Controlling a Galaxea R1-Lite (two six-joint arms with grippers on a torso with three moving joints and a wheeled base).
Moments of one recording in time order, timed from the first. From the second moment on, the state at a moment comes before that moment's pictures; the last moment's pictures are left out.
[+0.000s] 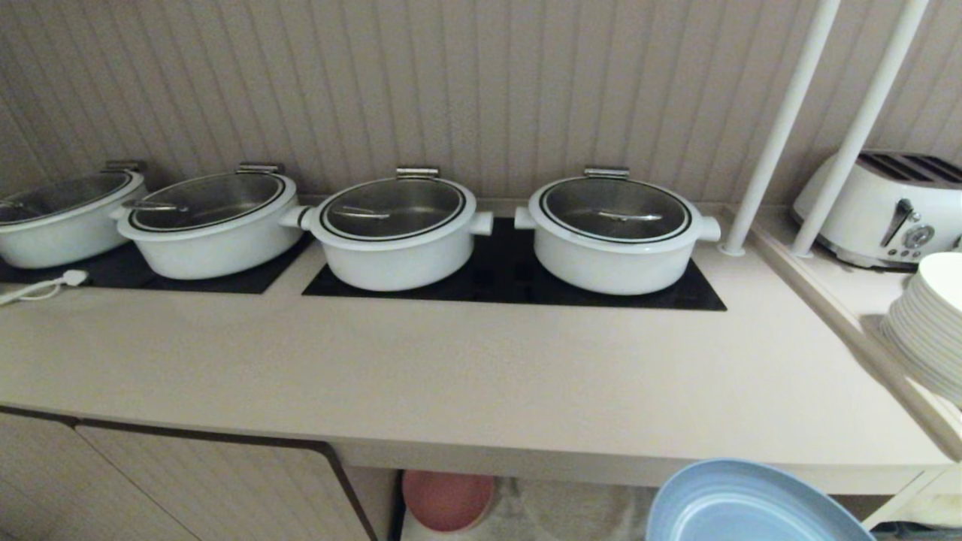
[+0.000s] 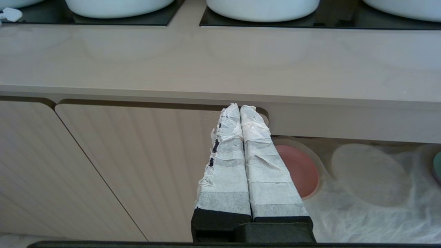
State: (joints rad) left arm 0.00 0.00 0.00 0.00 0.00 0.00; right arm 0.01 0.86 -0.28 0.19 0.31 0.27
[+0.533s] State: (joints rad) left arm 0.00 0.00 0.00 0.00 0.00 0.00; right arm 0.01 0.86 -0.31 0.19 0.32 0.27
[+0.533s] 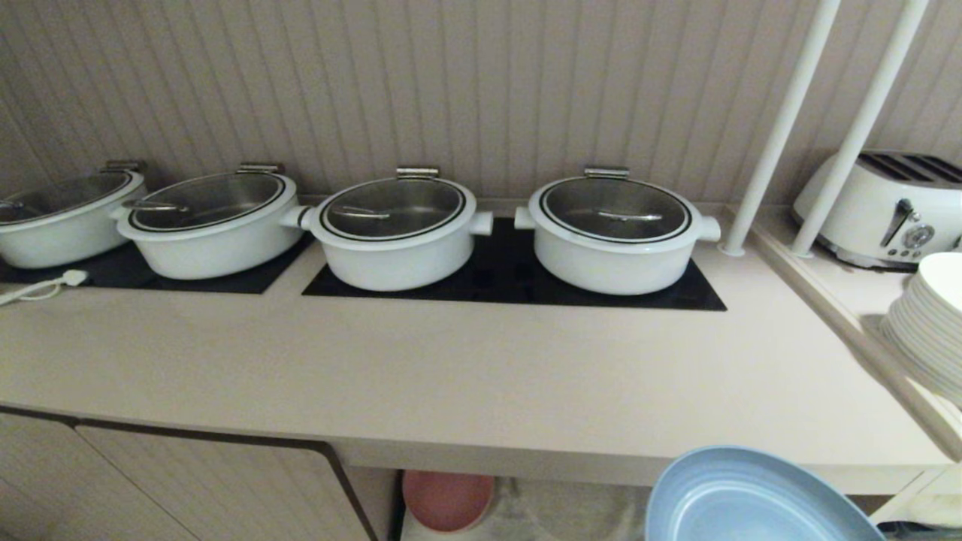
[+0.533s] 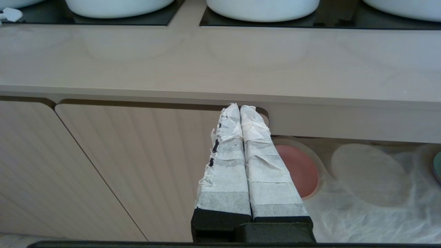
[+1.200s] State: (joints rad) left arm 0.00 0.00 0.00 0.00 0.00 0.00; right arm 0.01 0.86 -0.30 0.19 0.32 0.27
